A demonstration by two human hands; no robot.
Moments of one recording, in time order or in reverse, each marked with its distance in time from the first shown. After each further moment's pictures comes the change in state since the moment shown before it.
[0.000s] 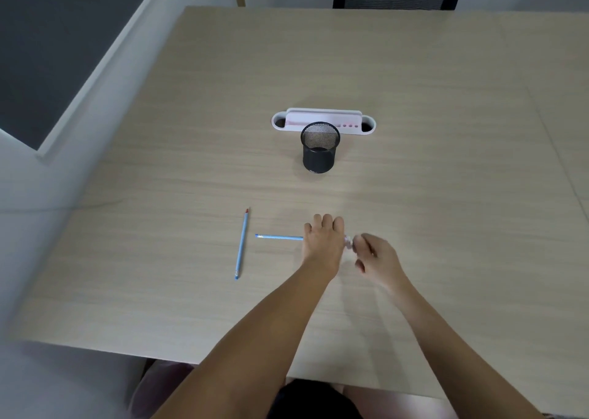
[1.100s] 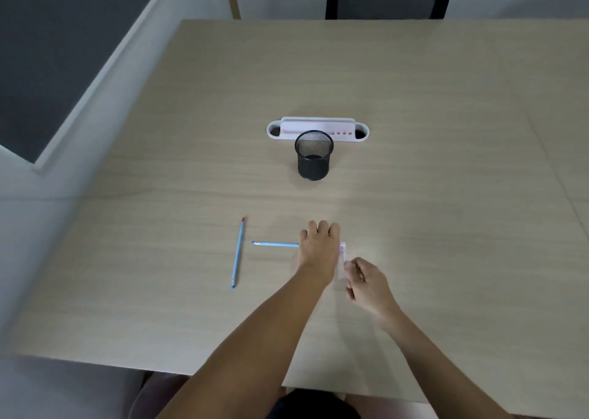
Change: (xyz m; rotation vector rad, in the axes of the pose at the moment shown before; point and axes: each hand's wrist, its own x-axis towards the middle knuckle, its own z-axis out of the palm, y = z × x) left_hand 0.002 0.002 0.001 0.005 -0.015 0.003; right_hand -0.019 0.025 0.014 -0.014 -0.035 0.111
